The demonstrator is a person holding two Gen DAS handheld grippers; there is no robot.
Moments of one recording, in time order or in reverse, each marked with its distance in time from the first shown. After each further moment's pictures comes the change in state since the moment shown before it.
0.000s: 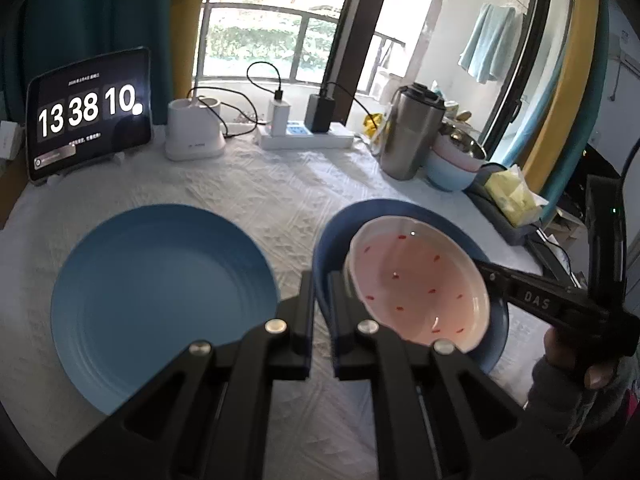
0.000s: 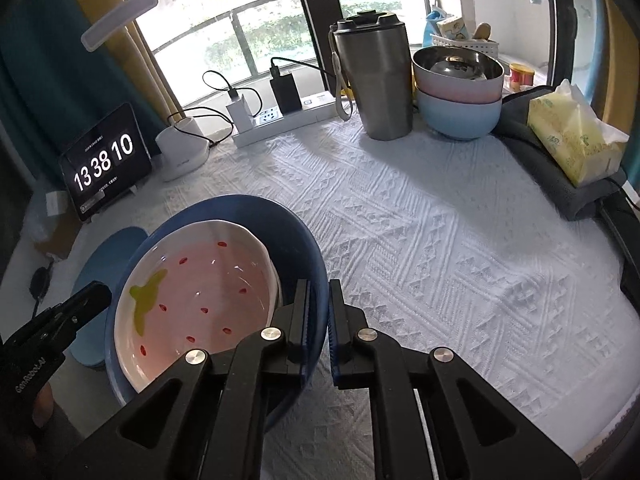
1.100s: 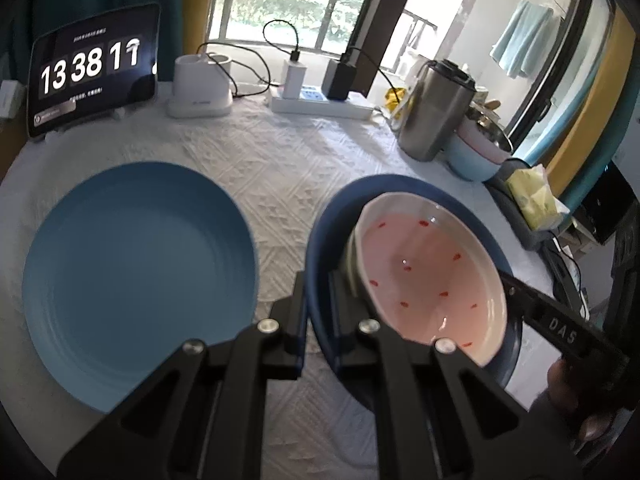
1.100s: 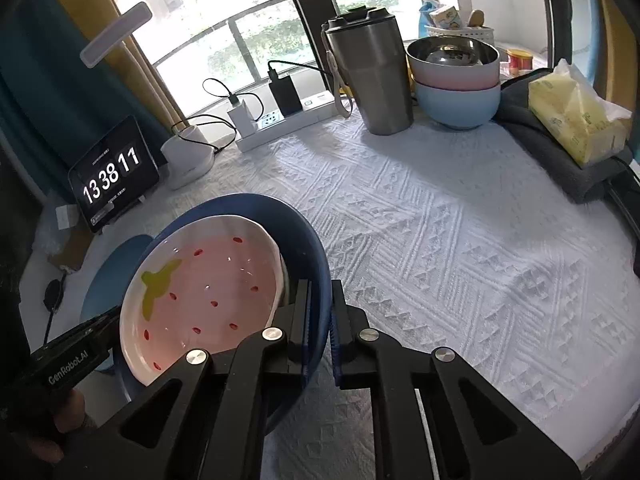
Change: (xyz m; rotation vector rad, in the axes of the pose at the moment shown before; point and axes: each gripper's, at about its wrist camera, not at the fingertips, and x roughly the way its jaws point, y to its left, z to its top) left arm 0.032 -0.012 0.003 -0.105 0.111 0.048; right arm -0.002 -0.007 -0.004 0.059 -0.007 0.050
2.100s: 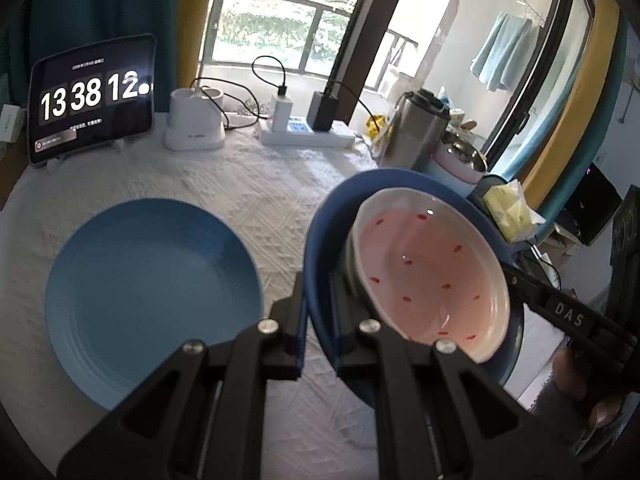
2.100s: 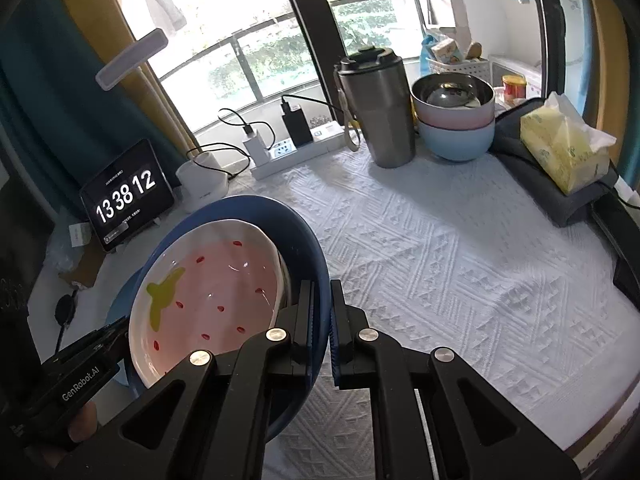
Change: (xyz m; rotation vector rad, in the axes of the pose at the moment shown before) left arm -0.037 0.009 0.012 0.020 -0.074 -0.062; right arm -0.038 0.024 0.014 -0.002 -0.067 -0.002
